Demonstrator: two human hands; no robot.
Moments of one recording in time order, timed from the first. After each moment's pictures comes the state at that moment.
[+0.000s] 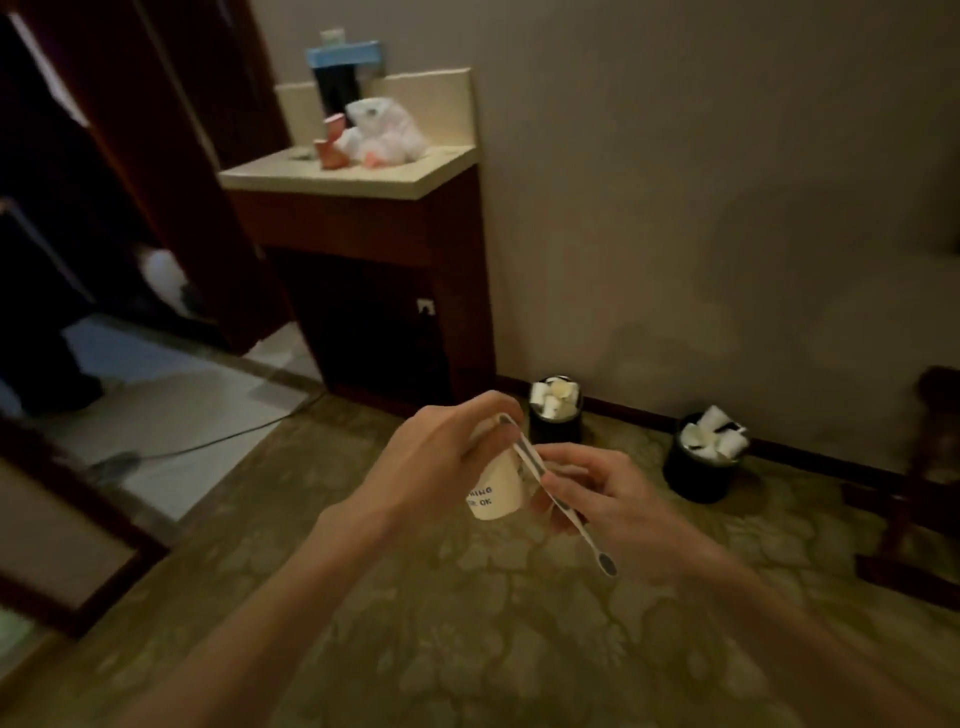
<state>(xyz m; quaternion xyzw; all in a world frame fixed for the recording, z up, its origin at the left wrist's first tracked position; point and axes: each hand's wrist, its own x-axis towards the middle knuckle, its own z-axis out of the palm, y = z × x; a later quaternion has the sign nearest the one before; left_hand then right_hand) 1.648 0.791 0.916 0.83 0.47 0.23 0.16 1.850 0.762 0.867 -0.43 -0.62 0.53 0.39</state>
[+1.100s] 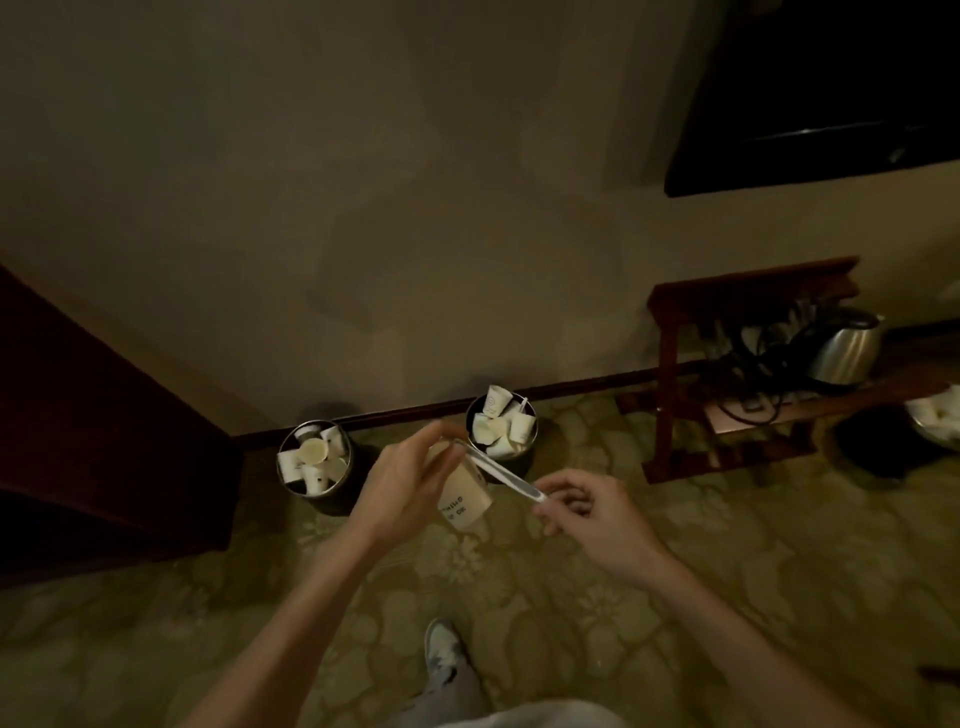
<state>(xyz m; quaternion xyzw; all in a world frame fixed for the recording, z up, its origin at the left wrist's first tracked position) 2.080 1.220 0.755 0.83 0.35 0.11 0.42 2.251 1.048 0.738 -0.72 -0.36 0.41 0.42</state>
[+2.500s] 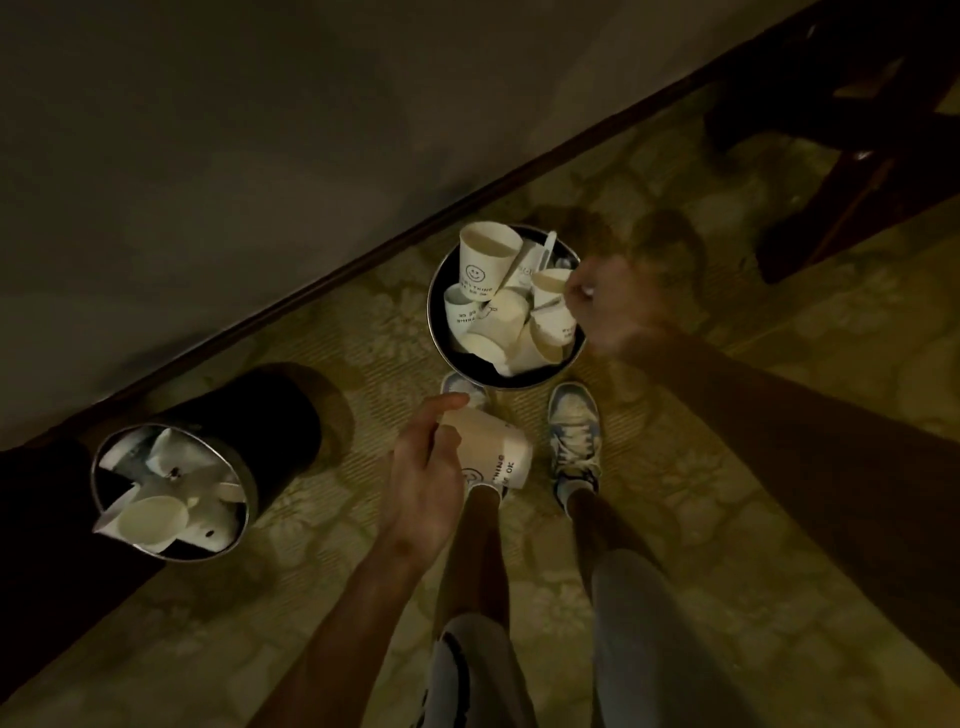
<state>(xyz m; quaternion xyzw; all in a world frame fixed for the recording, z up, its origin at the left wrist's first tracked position) 2.291 1.483 0.294 0.60 0.55 -0.11 0.57 2.505 1.413 0.242 -0.89 -0.18 0.40 0.13</state>
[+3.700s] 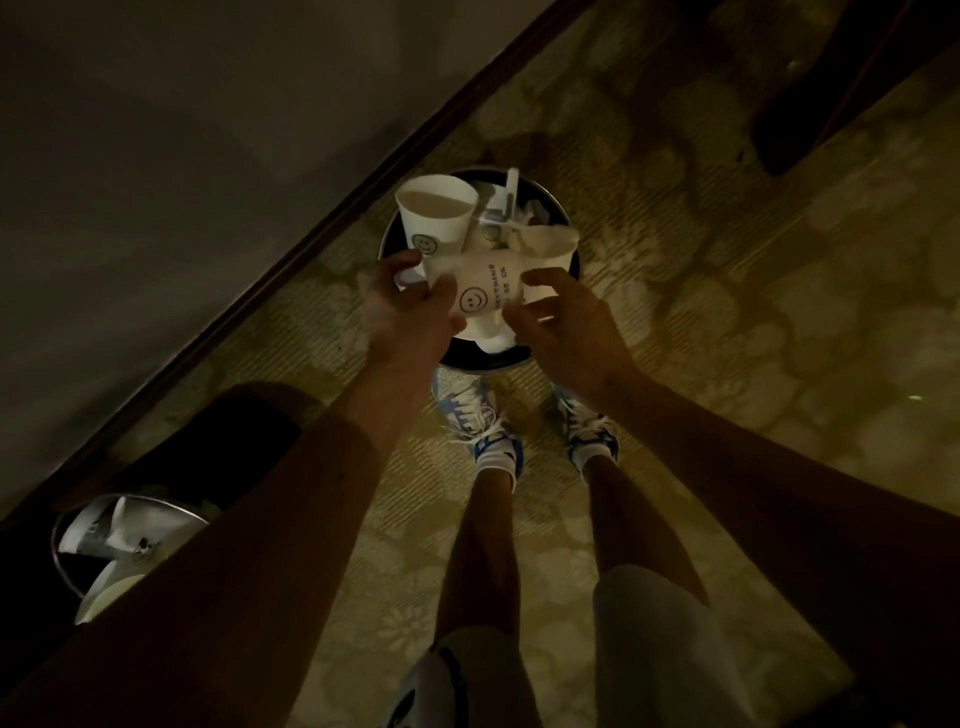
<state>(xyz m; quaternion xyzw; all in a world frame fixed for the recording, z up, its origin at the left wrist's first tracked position) 2.389 1.529 0.176 0.50 0.57 -0.08 0.64 2.435 1.388 0.181 -0.82 0.02 0.43 0.39</state>
